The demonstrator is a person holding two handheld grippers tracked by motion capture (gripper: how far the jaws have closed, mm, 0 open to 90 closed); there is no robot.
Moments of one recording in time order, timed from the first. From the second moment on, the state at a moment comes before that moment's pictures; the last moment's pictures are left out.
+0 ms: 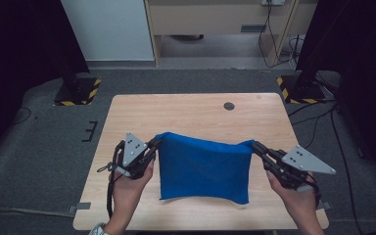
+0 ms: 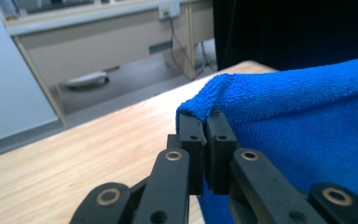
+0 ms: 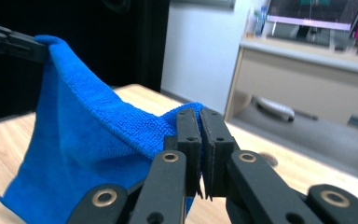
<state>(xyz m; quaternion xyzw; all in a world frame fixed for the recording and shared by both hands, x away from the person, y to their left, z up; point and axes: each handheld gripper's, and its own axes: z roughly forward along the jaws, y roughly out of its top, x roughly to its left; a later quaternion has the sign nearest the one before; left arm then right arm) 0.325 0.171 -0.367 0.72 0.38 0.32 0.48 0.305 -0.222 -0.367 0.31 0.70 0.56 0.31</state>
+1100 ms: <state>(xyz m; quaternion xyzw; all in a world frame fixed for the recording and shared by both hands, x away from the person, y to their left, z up) 0.421 0.165 -0.459 0.74 0.46 0.27 0.41 0.426 -0.207 -0.464 0.40 0.74 0.47 0.25</state>
